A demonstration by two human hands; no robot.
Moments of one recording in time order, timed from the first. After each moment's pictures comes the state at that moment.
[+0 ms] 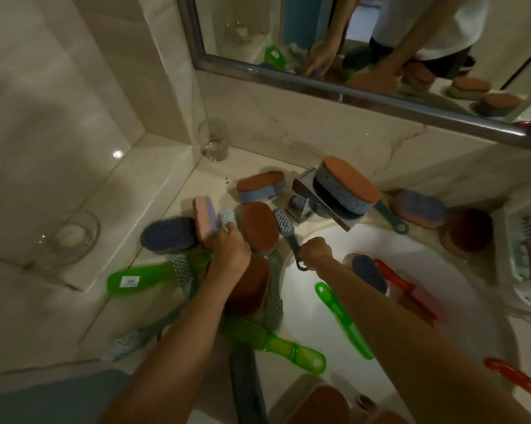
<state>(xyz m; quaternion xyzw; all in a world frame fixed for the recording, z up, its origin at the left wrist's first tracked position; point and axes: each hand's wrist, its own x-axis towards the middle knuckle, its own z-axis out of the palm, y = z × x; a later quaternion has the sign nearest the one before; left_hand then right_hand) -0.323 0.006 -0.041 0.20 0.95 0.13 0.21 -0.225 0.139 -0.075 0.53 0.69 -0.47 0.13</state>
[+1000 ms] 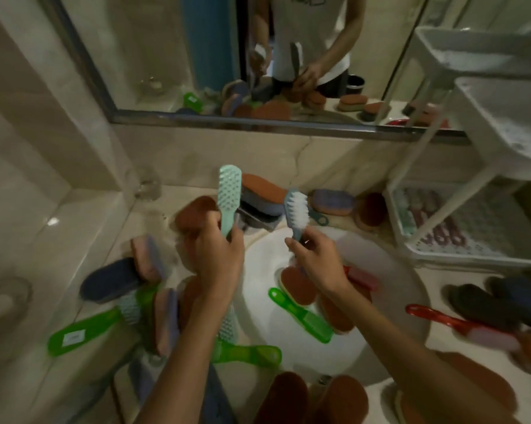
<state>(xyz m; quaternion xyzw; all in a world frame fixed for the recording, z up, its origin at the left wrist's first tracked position) -0.218 0.039 0.075 0.25 0.84 0.47 0.07 -0.094 0.126 0.040 0.41 0.72 -0.49 -0.26</state>
